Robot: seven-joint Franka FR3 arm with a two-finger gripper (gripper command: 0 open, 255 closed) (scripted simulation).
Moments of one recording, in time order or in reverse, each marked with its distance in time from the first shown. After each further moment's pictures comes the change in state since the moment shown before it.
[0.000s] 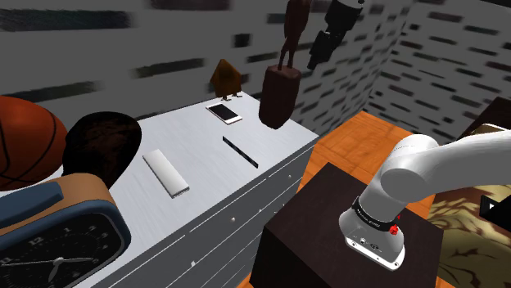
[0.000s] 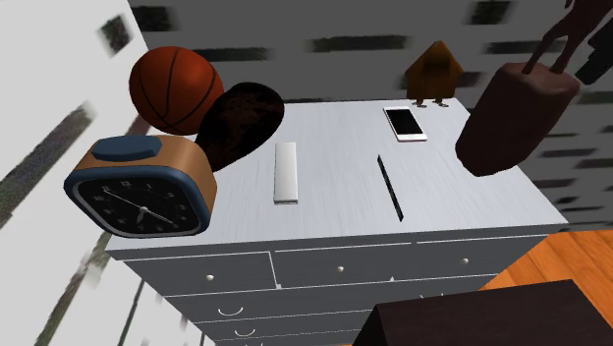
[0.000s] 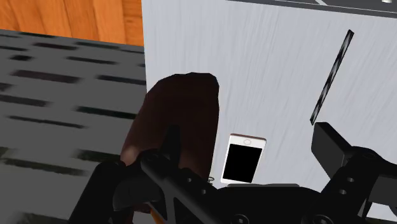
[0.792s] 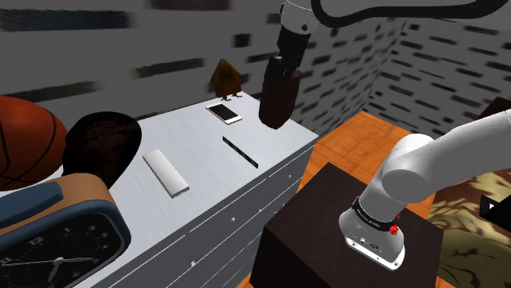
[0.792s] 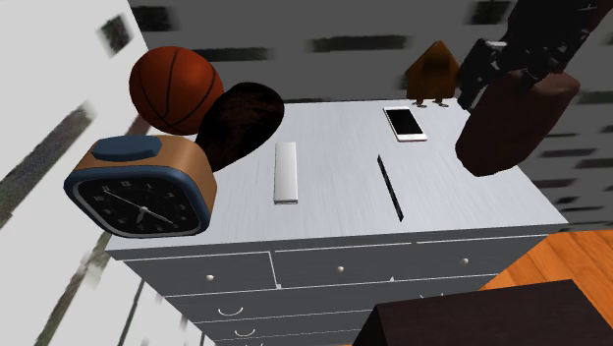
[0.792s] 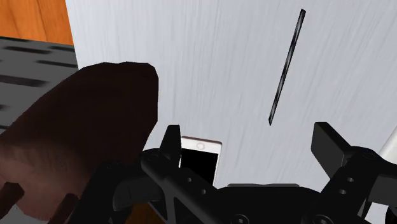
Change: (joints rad) arm 0.038 0.220 0.167 0.004 0.070 0.161 0.175
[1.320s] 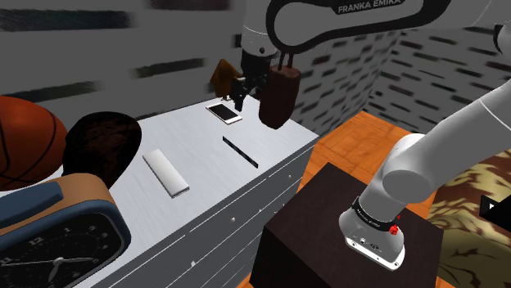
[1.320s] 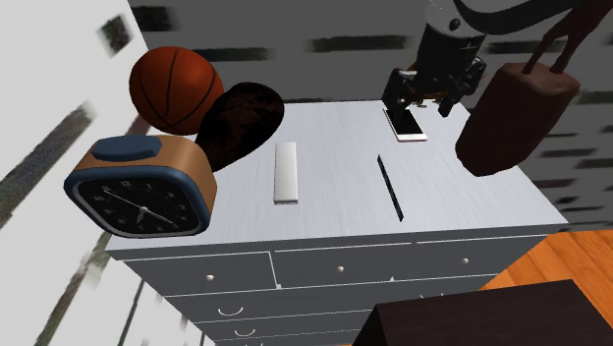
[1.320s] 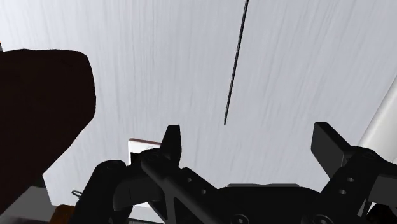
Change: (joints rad) arm 0.017 0.231 0.132 0.076 0.004 0.113 0.150
